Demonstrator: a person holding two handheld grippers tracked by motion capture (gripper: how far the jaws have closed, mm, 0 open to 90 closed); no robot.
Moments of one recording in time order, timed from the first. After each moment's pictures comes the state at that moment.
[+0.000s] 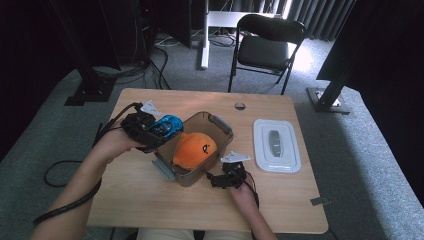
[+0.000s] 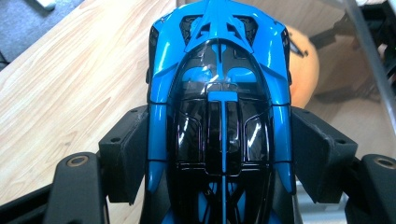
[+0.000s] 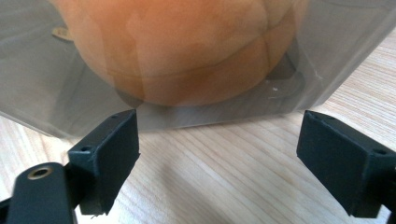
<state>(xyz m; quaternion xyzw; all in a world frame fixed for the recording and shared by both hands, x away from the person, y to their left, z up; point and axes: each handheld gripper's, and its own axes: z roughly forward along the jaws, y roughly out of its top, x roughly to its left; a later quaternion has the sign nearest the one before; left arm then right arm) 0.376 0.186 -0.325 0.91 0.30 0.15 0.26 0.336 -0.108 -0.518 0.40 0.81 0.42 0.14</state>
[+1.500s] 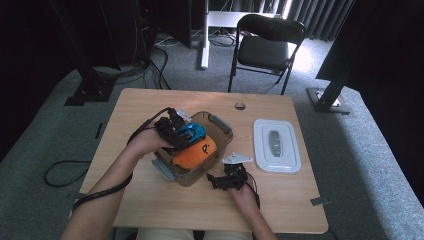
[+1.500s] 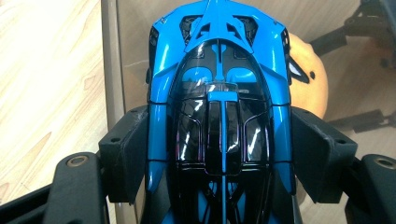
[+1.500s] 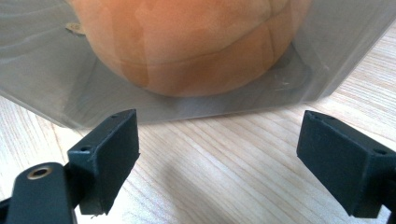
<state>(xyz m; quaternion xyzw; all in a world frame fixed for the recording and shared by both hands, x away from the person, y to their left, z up) 0.415 0.123 -0.378 0.93 0.27 0.11 0.23 0.333 -0.113 -0.521 0.40 0.80 0.43 0.12</state>
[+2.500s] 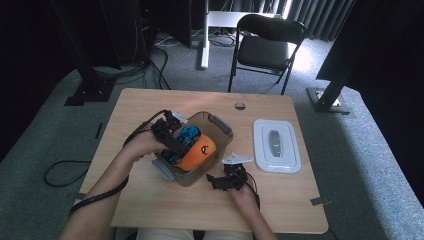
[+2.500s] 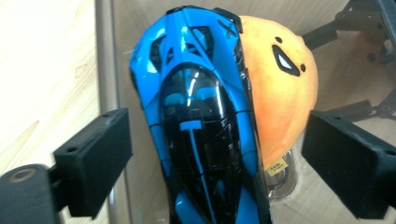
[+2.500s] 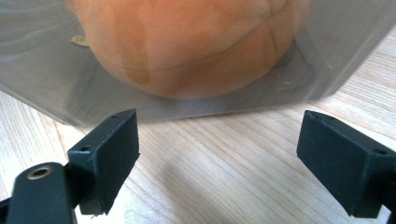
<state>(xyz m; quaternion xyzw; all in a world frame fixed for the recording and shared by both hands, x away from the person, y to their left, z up) 0.407 0.134 -0.377 0.93 0.28 0.09 0.24 0.332 -0.113 -0.521 0.39 0.80 0.43 0.12</state>
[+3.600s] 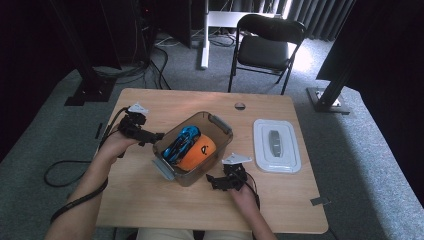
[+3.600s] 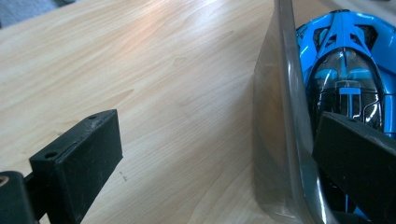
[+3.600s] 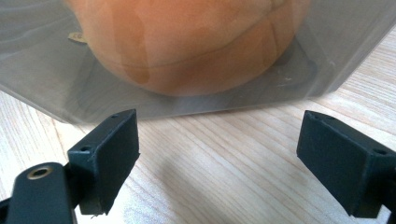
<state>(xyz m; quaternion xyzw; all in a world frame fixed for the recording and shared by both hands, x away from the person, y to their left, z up) 0.423 0.236 -0.398 0.84 0.40 0.14 0.35 0.332 -0.112 -0.522 0.40 0.81 0.42 0.11</state>
